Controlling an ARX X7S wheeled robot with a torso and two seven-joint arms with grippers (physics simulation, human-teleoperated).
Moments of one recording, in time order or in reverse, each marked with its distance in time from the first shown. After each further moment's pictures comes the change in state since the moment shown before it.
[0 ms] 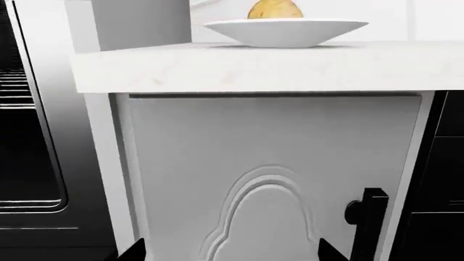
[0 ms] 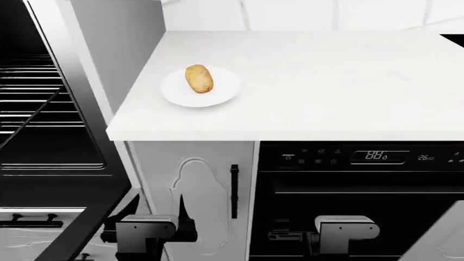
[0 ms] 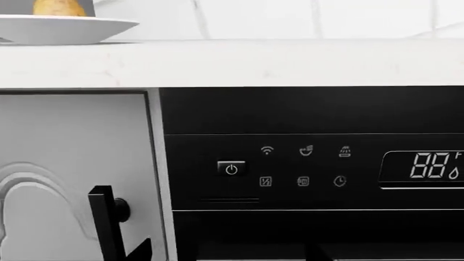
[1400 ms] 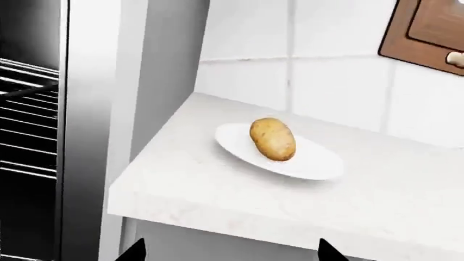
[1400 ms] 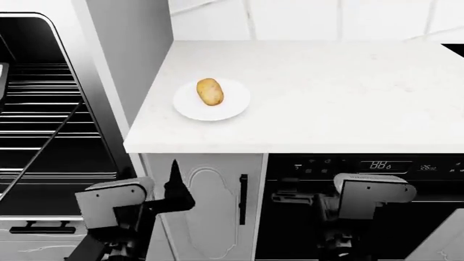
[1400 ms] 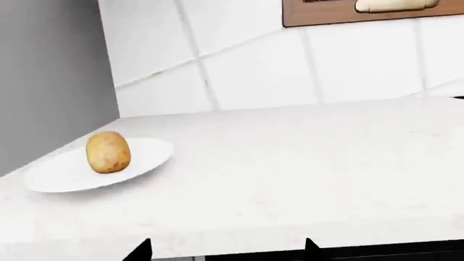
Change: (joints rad) left arm -0.050 -0.074 -0.005 0.550 -0.354 -0.467 -0.206; right arm 0.104 0.070 -0.022 -0.568 0.171 0.538 0.180
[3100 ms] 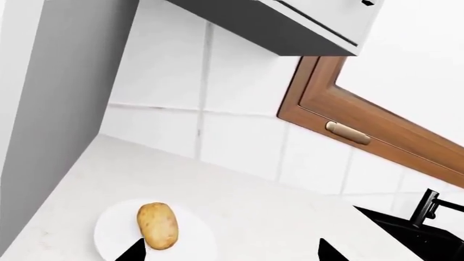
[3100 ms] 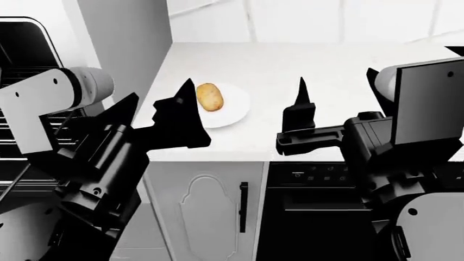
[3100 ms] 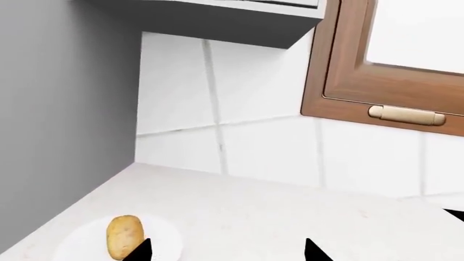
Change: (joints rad) left arm -0.653 -0.039 -0.223 0.278 -1.168 -0.613 -0.803; right arm 0.875 0.298 0.036 -0.250 1.449 0.761 1.106
